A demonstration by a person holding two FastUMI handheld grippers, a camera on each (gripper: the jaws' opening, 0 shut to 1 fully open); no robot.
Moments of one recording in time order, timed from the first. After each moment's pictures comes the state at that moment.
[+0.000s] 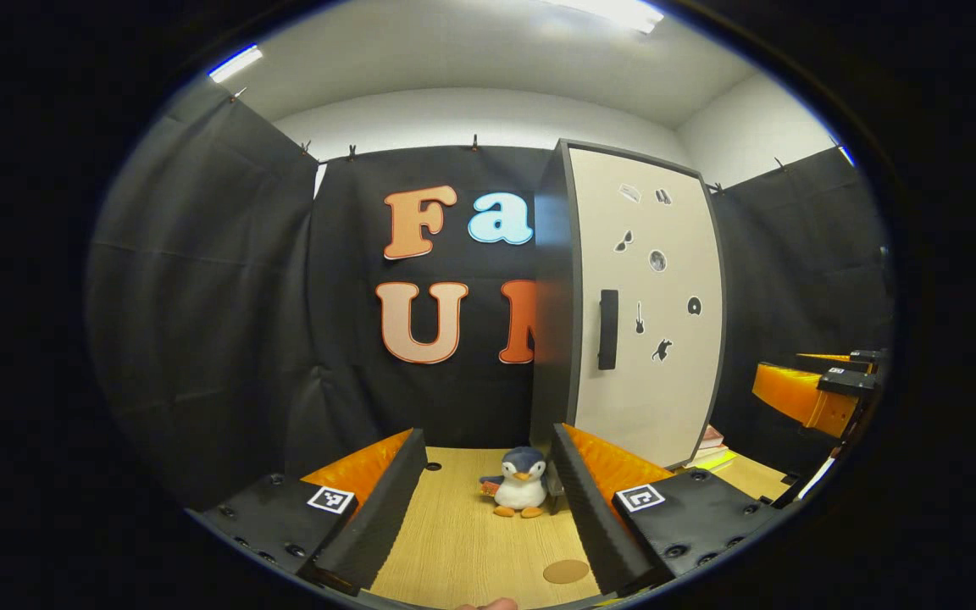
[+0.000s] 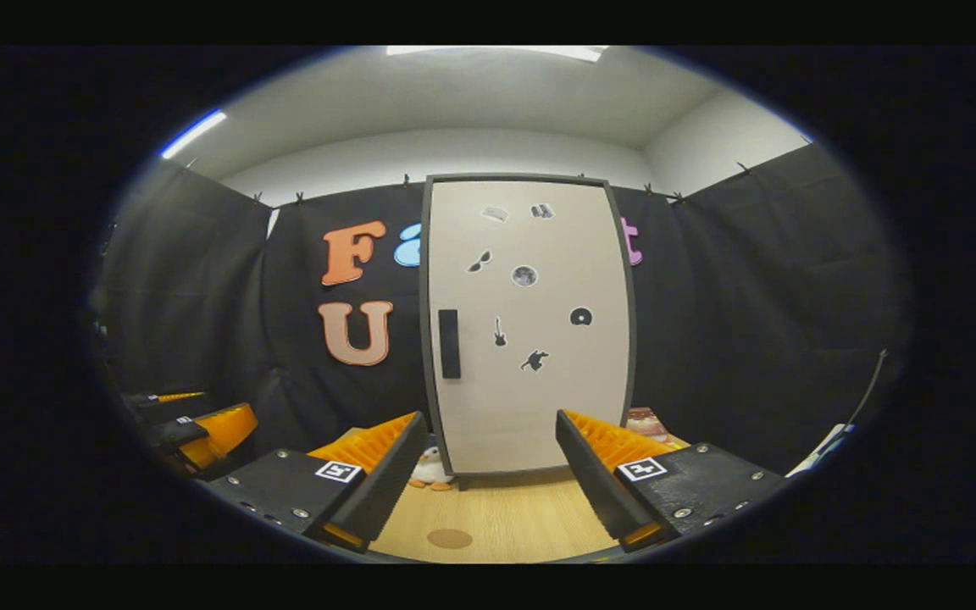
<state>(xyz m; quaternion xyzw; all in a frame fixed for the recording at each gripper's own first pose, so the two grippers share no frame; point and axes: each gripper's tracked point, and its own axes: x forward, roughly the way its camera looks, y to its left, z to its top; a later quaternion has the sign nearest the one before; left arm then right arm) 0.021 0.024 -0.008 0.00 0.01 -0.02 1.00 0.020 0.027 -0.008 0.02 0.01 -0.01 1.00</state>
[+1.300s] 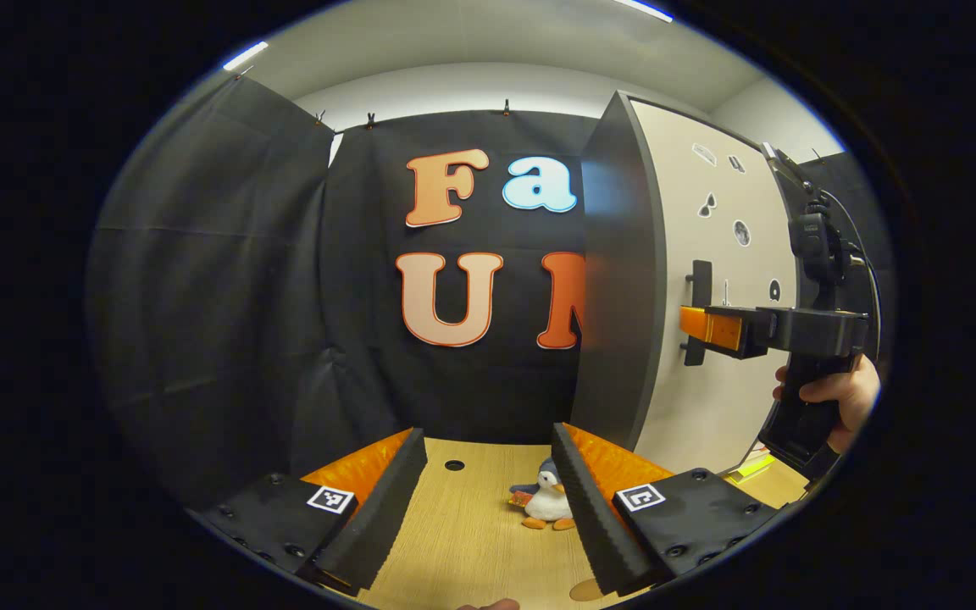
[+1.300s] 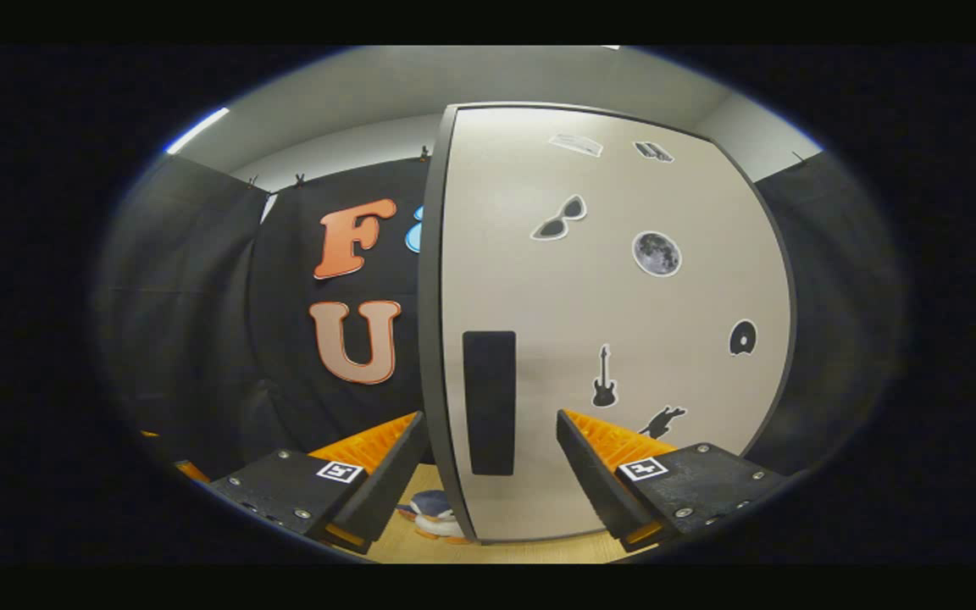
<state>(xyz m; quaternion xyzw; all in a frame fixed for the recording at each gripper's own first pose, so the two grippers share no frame) 0.148 0.075 -0.045 -0.01 0.05 0.03 1.00 0.295 0.087 -0.001 0.01 0.01 0.04 1.00</state>
